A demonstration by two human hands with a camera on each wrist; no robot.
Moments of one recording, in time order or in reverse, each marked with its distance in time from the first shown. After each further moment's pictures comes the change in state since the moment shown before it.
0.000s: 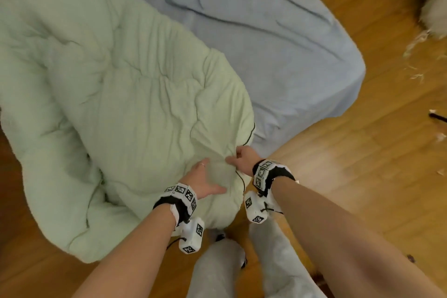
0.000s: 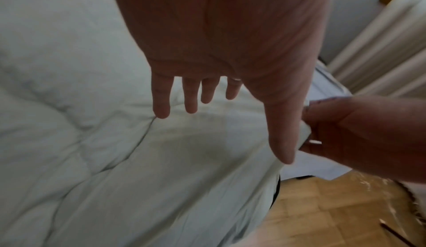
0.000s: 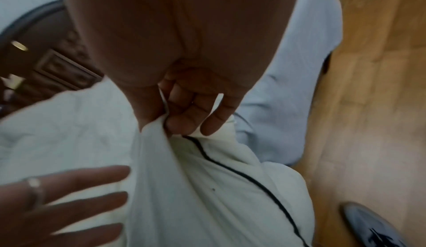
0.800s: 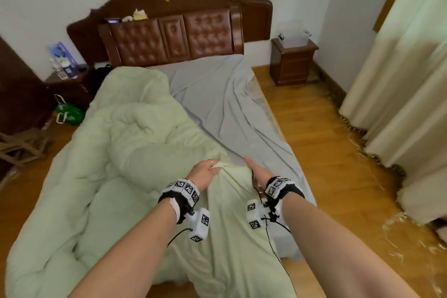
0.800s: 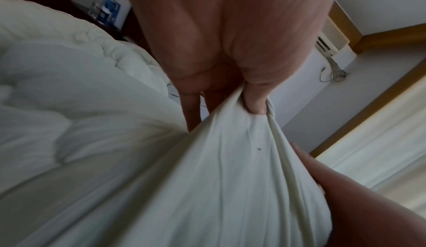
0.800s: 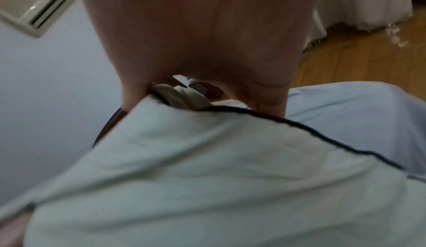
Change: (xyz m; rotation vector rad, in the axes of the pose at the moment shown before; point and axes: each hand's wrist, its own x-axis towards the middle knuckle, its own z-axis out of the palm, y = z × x) left_hand -0.139 0.314 -0.163 -0.499 0.620 0.304; right_hand -0.136 -0.207 -0.337 0.057 0.093 -0.025
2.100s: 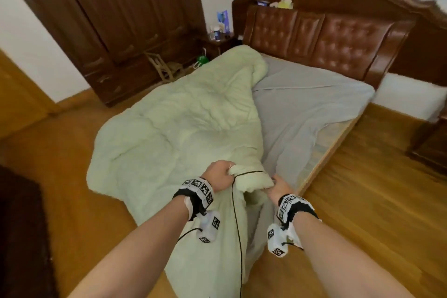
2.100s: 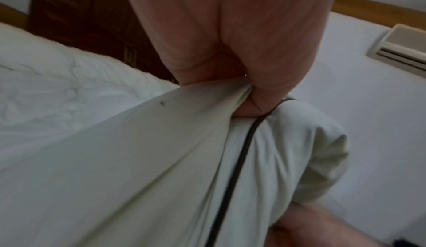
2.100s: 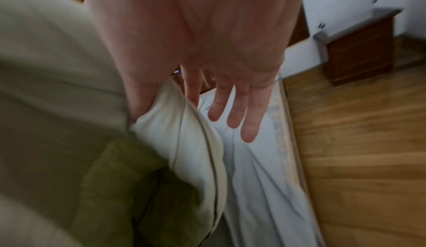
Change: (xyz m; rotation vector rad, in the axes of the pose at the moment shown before) left_hand 0.228 0.362 0.226 0.014 0.501 -0.440; right_hand 0.316 -0.137 -0.394 -0.843 -0.464 -0.601
